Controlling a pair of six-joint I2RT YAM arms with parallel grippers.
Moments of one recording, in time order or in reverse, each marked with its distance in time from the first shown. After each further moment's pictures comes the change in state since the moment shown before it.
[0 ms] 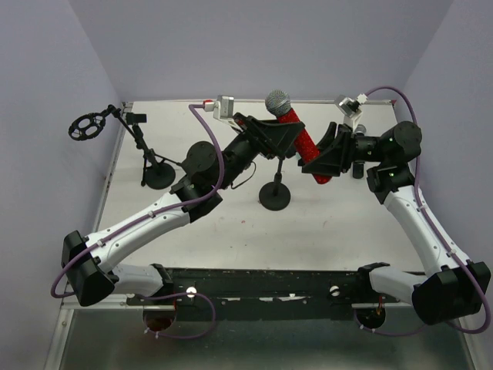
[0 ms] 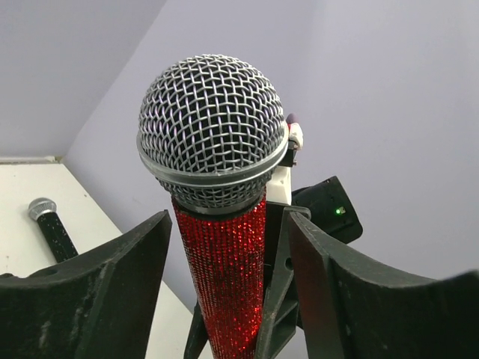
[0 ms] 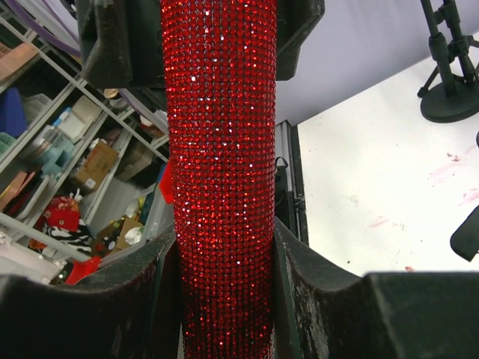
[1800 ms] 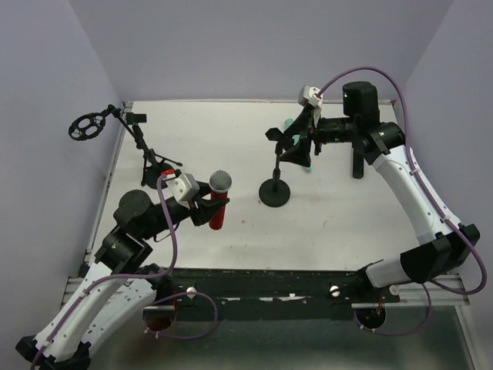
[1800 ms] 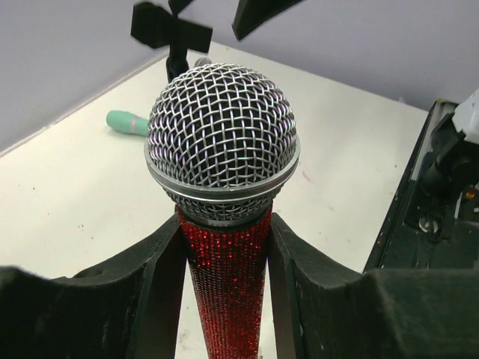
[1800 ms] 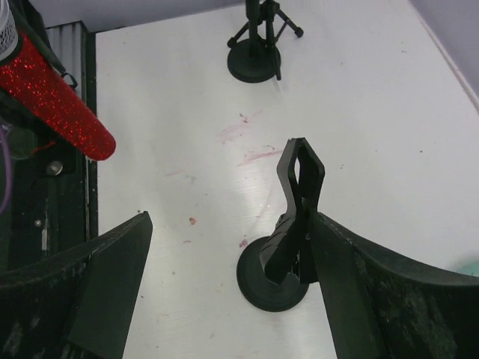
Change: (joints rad) left arm 0.326 -0.719 -0.409 -0.698 0.502 0.736; right arm 0.164 0.290 0.543 -1.142 0.409 -1.384
